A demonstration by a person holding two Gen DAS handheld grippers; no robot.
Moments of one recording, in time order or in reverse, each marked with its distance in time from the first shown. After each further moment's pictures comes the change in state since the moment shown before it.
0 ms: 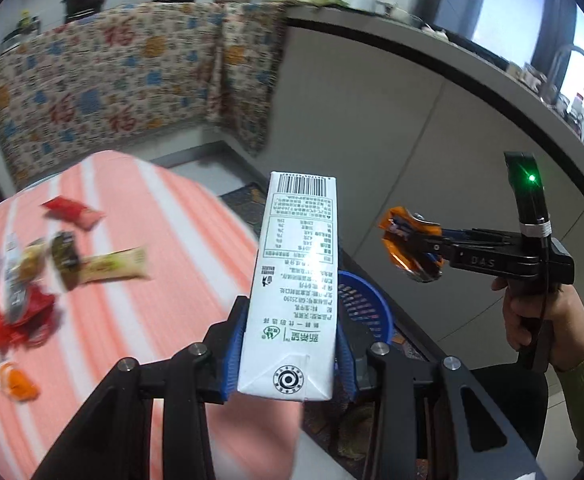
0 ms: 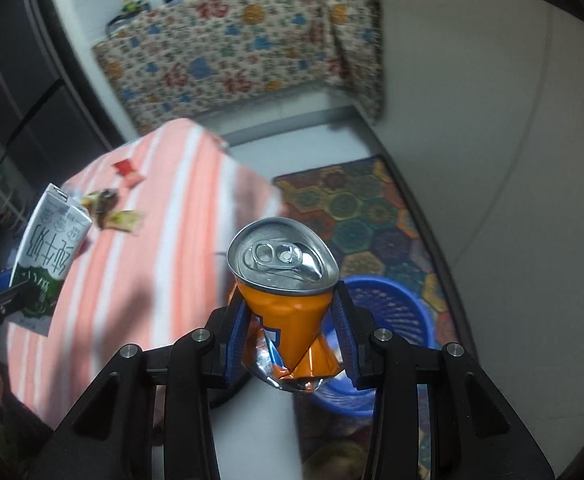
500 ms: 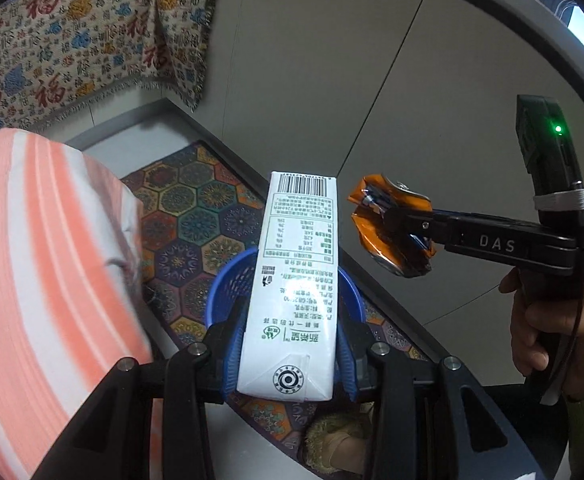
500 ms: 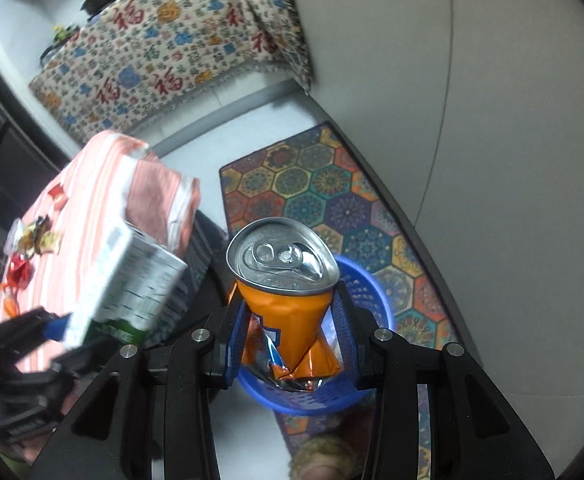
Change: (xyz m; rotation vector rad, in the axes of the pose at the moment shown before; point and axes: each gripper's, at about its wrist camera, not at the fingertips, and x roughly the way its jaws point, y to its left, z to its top) left arm 0.165 -0.071 -0.003 0.041 0.161 -0.091; right arm 0.044 -0.099 -0.016 0.192 0.047 -0.006
